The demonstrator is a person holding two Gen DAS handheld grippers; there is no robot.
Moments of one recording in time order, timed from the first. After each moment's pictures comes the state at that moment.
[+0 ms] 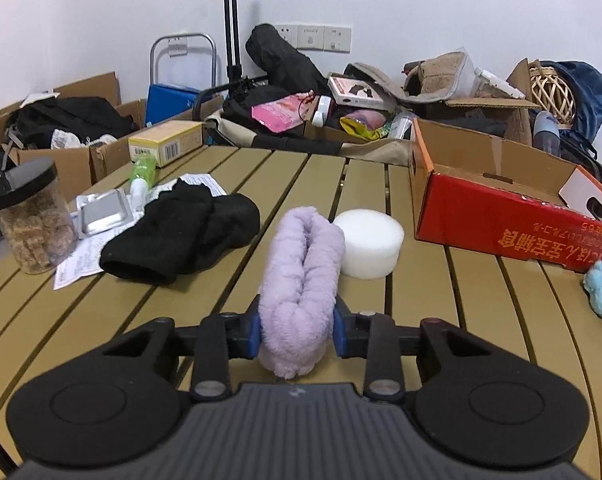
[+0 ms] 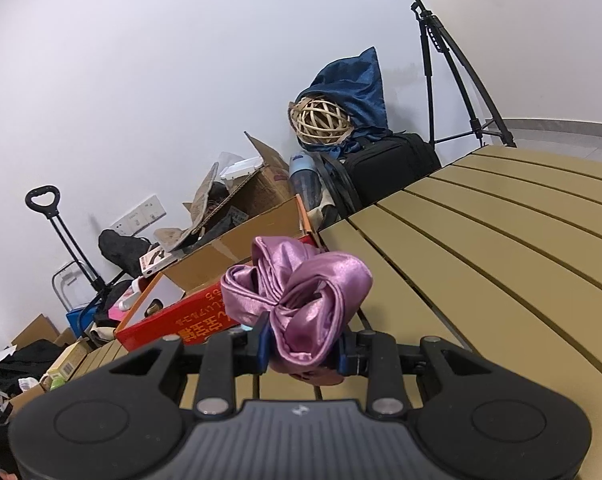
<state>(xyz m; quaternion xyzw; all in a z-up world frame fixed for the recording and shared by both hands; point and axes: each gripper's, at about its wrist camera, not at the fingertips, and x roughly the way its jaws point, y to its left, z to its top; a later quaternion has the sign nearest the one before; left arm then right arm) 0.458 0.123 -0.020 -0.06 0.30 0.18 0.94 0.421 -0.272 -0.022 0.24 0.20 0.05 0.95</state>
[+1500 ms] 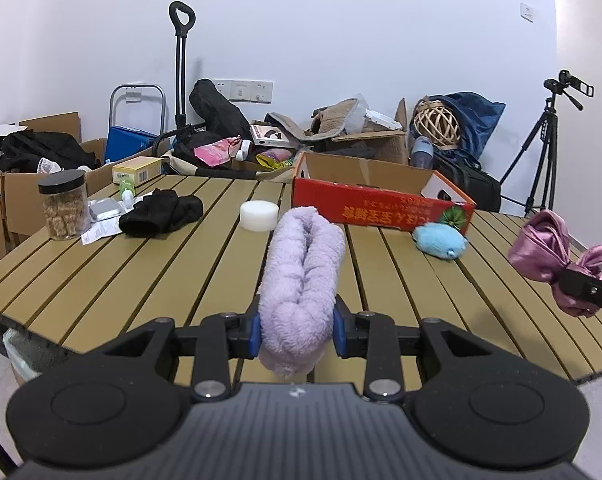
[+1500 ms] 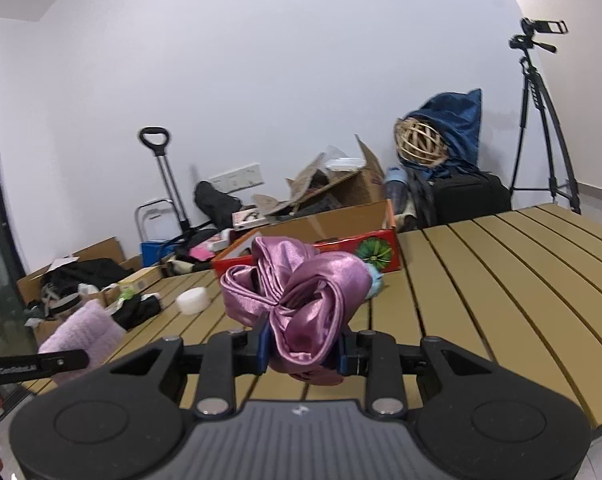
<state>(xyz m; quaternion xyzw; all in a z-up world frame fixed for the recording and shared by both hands) 0.244 0.022 0.025 -0.06 0.23 0.07 0.97 0.298 -0.266 0.003 0.11 0.17 0.19 0.96</state>
